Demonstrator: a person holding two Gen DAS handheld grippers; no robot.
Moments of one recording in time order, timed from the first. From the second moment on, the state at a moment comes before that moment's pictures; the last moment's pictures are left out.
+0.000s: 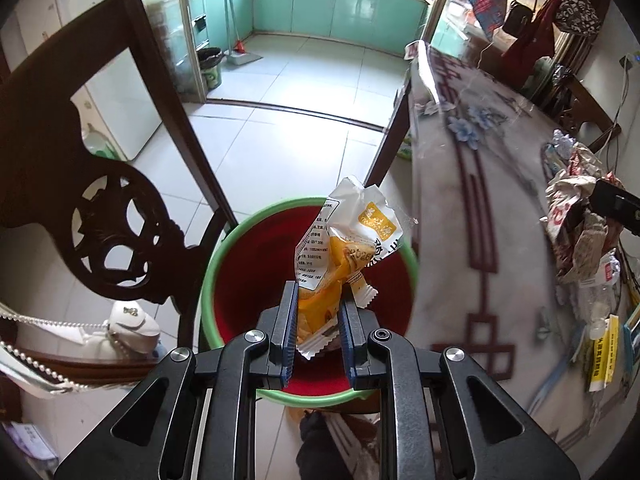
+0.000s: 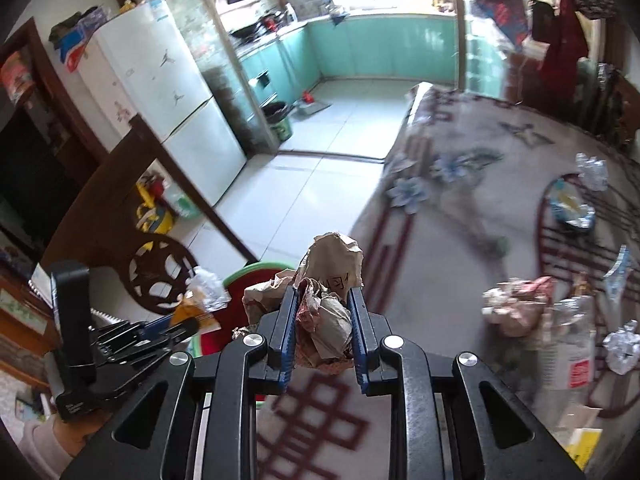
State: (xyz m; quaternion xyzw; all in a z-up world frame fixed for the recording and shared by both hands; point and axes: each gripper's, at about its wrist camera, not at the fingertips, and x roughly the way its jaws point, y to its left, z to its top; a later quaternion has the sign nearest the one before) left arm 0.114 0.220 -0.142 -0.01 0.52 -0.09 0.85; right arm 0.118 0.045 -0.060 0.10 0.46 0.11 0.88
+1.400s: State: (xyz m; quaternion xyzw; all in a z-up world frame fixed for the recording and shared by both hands) left arm 0.118 0.228 -0.147 -0.03 0.53 -0.09 0.84; right arm 0.104 0.047 -0.068 0.09 0.47 0.11 0.87
